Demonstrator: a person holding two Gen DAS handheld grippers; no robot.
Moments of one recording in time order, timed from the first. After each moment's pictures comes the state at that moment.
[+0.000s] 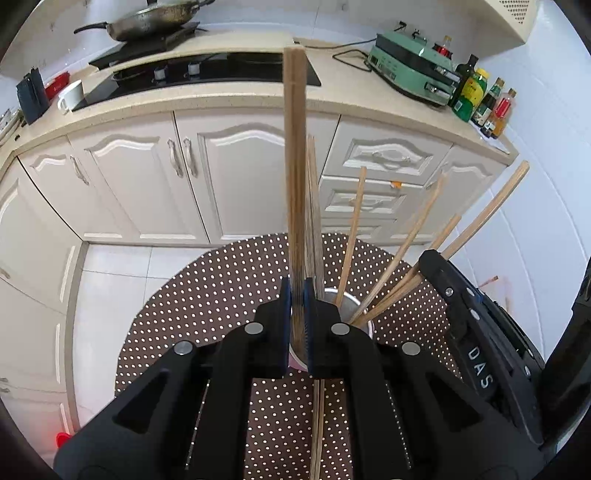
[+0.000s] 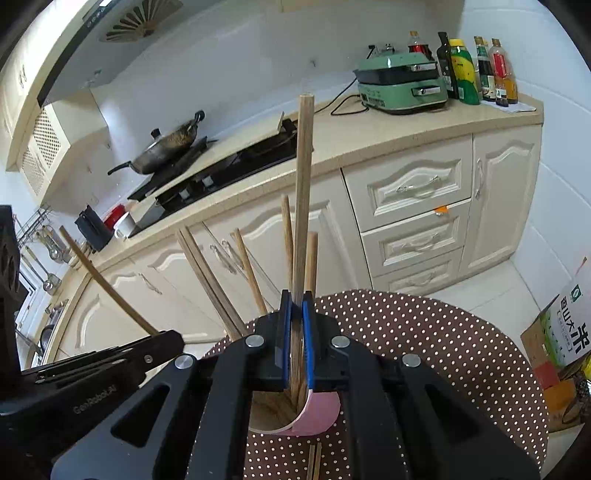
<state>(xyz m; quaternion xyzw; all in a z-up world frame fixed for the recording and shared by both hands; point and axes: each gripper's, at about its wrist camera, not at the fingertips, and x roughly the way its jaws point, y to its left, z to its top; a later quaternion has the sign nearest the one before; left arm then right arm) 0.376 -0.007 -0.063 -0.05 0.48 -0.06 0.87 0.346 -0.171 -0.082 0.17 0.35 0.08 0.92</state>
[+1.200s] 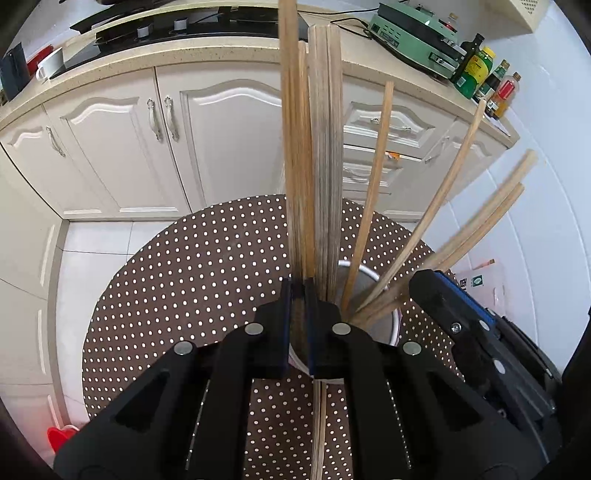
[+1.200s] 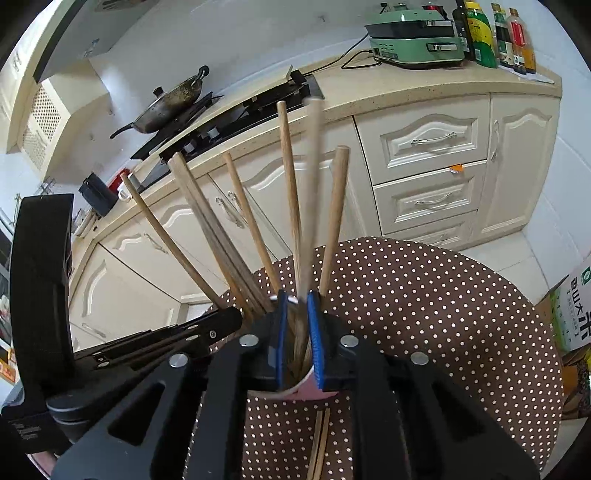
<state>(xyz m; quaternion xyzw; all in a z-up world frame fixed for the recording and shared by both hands) 0.393 -0.007 -0.120 -0.07 0.52 -0.09 0.85 0.344 -0.161 -0.106 0.17 0.42 0.12 0.88</state>
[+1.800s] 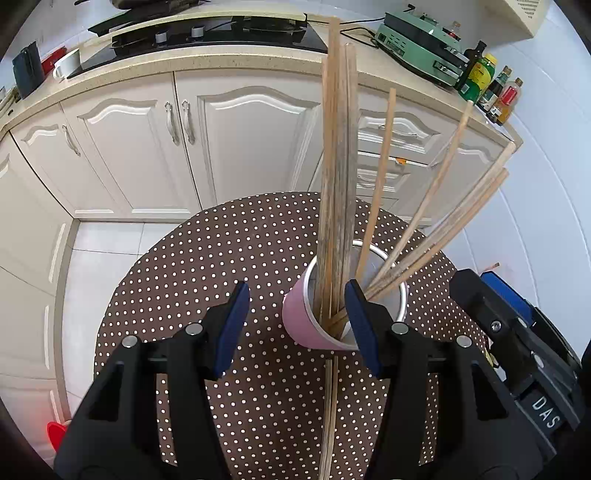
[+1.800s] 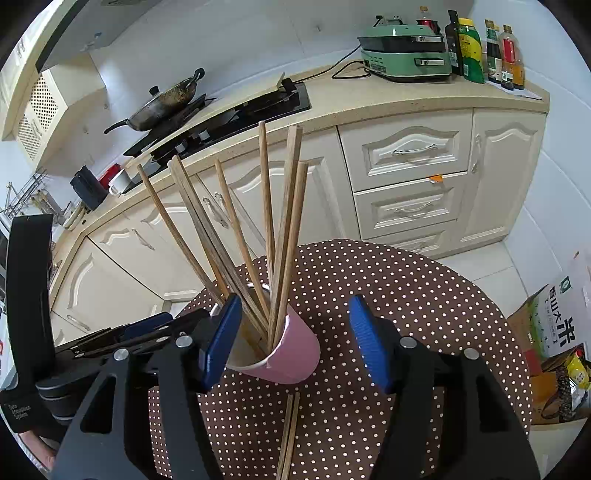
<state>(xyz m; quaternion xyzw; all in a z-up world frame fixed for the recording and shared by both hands) 0.365 0.004 -0.108 -0.07 0.51 -0.07 0.86 0.321 -0.178 -0.093 0.14 0.42 0.09 0.89</state>
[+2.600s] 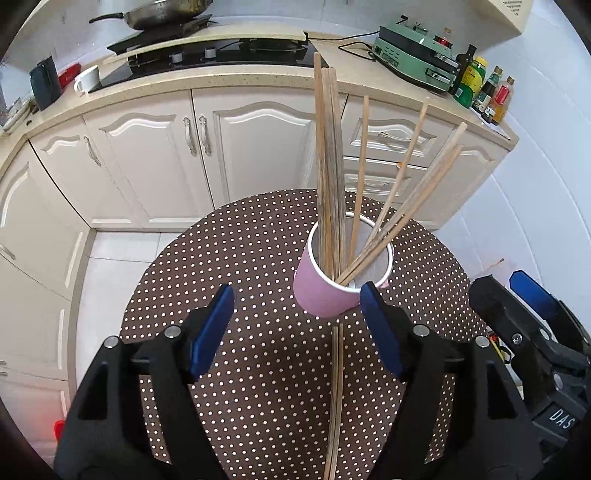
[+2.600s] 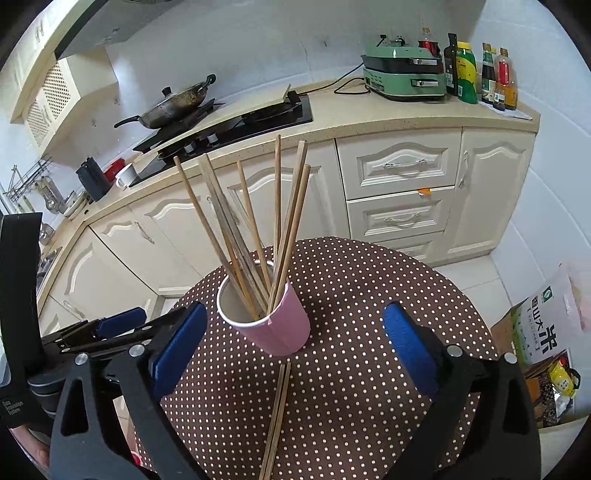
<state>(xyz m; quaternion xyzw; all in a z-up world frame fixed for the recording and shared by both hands) 0.306 0.008 -0.083 -0.04 0.48 -0.05 0.88 0.267 -0.179 -0.067 0.10 0.40 0.09 0.91</state>
